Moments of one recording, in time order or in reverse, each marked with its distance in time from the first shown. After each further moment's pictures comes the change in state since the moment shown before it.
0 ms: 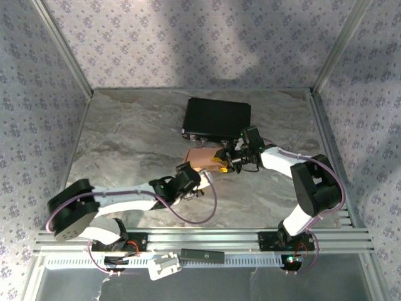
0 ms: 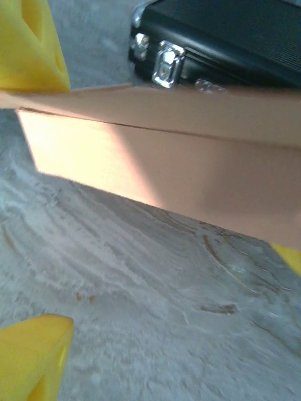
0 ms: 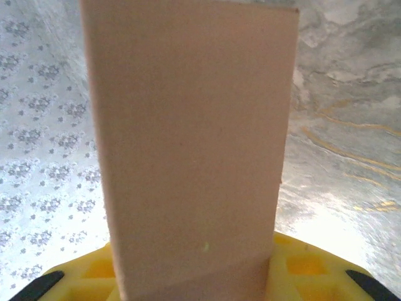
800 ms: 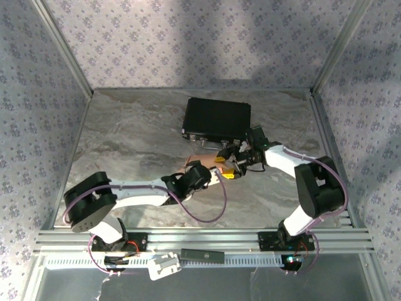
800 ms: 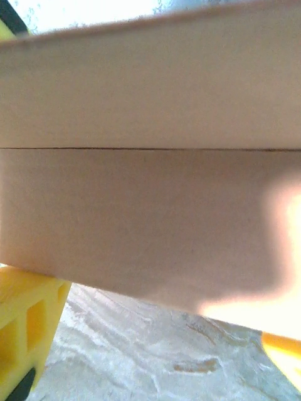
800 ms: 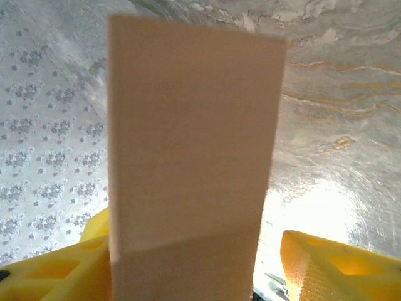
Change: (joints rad) left arm -0.008 0.105 0.117 0.005 -0.090 0.159; right arm -0.052 -0.041 0.020 -0.198 -0.075 -0.072
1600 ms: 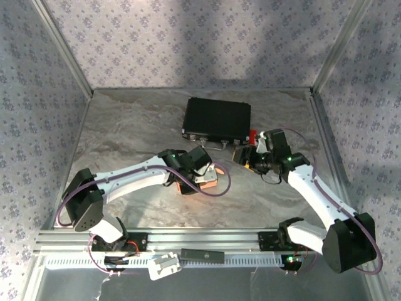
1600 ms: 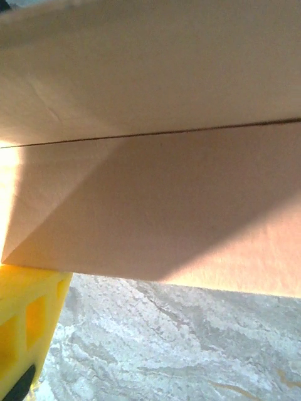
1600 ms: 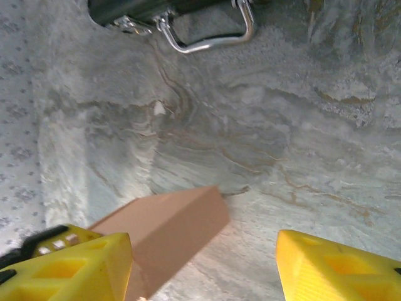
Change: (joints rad) left arm 0.116 0.021 0.403 -0.892 0.482 -0.195; right arm -0.005 -0.470 -0.093 -0.172 0.428 -0.460
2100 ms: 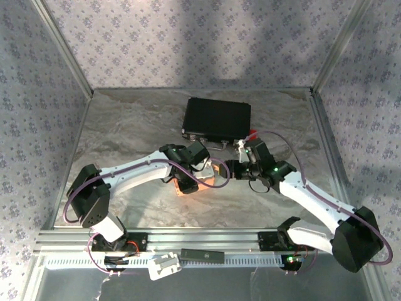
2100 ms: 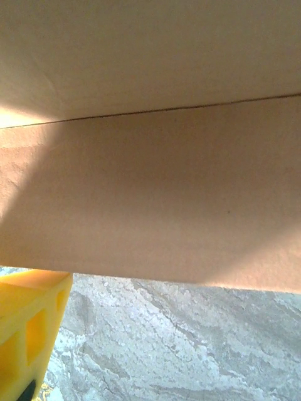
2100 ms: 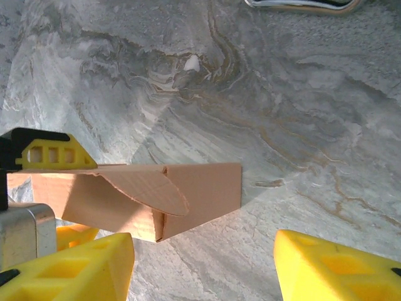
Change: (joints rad) left arm 0.057 0.045 0.021 -0.034 0.038 0.007; right arm 0.263 -0.002 -0.053 0.122 0.143 -0.119
